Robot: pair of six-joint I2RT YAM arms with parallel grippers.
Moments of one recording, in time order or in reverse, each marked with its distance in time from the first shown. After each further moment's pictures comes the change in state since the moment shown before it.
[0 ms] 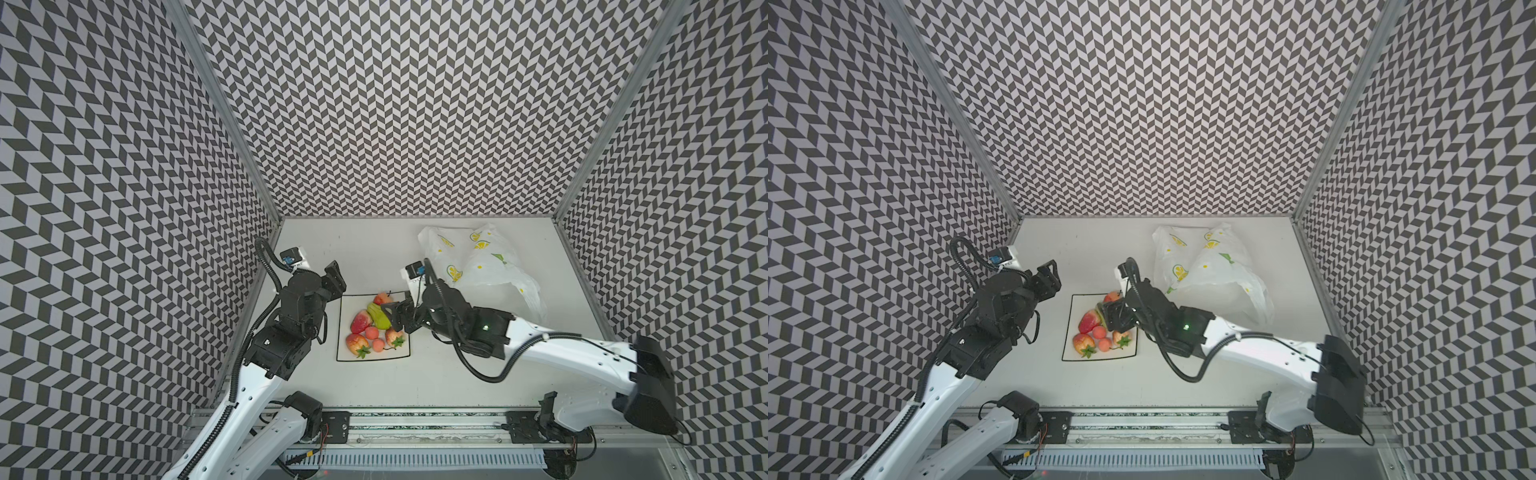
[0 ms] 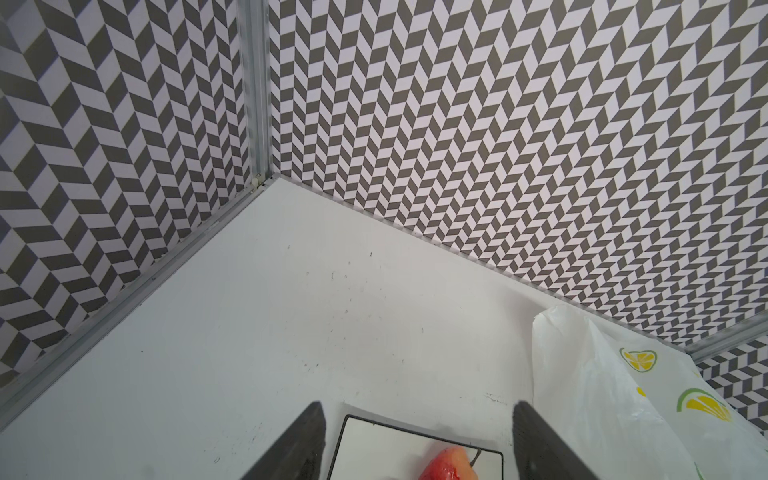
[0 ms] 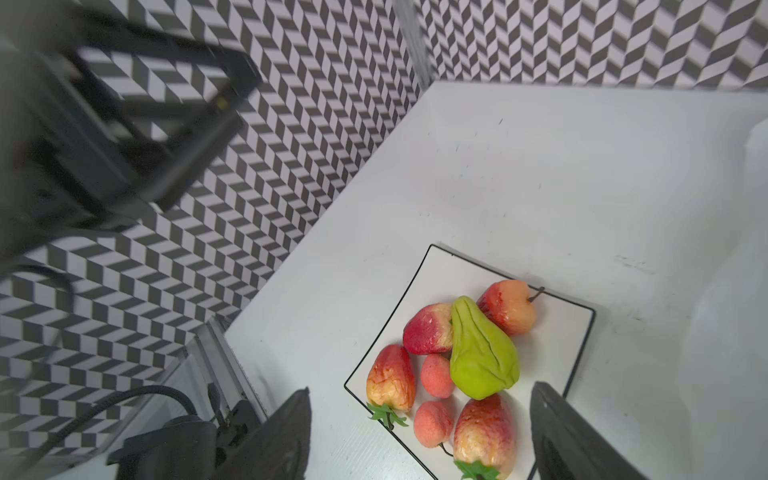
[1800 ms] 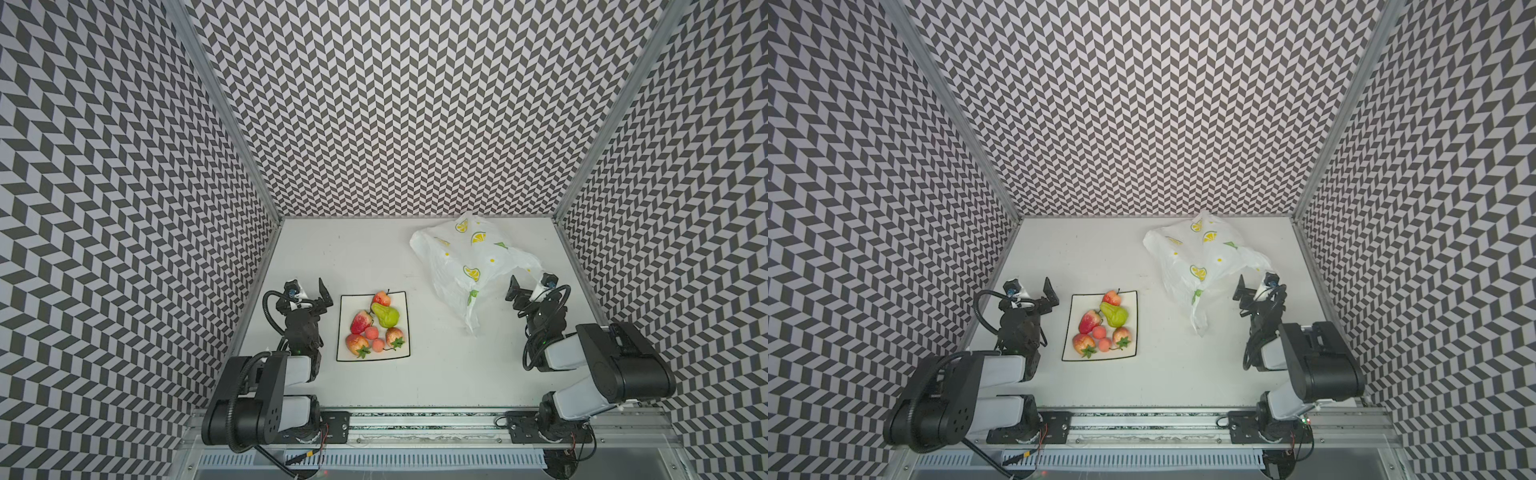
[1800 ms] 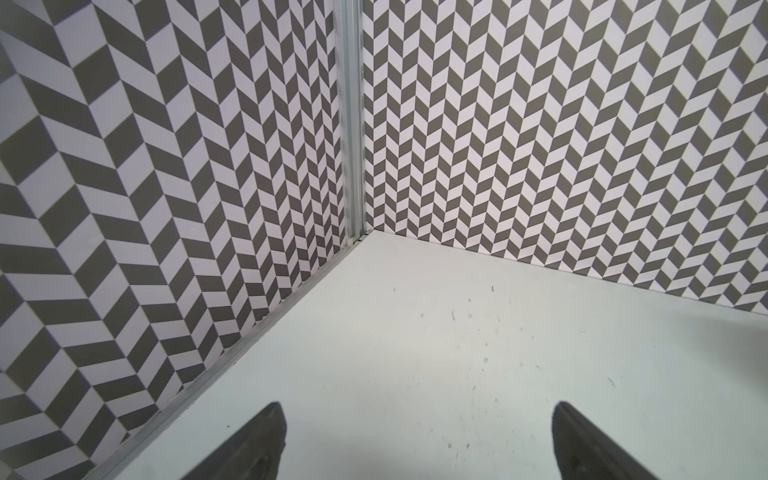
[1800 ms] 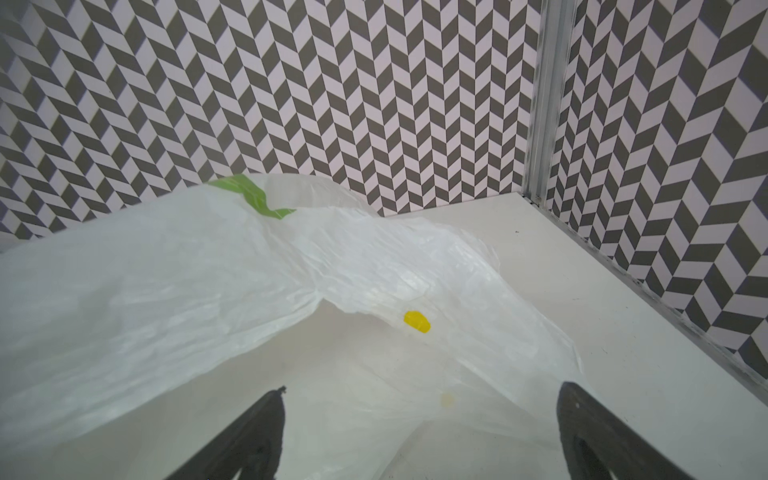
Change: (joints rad) left arm 0.426 0.608 -0.736 1.634 0.203 0.437; right arm -1.070 0.217 -0.888 1.444 -0.066 -0.376
